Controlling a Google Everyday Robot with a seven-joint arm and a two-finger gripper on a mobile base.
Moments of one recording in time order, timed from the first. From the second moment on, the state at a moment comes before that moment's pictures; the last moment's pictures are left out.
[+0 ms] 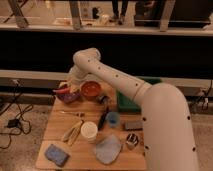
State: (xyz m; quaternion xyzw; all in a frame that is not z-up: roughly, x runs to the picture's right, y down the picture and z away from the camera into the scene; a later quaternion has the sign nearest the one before) arm -0.188 -0.021 0.825 -0.20 -0.30 -0.18 0.92
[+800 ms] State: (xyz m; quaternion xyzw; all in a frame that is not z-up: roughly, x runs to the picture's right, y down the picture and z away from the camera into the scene) arm -0.187 -0.024 0.830 -0.19 -0.30 -0.17 0.92
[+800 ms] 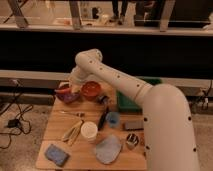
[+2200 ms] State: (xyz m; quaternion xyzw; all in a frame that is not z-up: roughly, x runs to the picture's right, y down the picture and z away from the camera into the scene) arm -0.126 -0.052 0.896 -0.19 -0.27 -0.08 0.94
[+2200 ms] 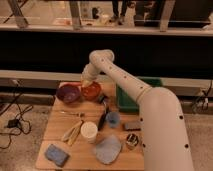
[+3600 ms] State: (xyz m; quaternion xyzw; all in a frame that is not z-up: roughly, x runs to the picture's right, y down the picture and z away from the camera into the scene) arm -0.095 -0.033 0.933 -0.23 -0.23 -0.06 0.94
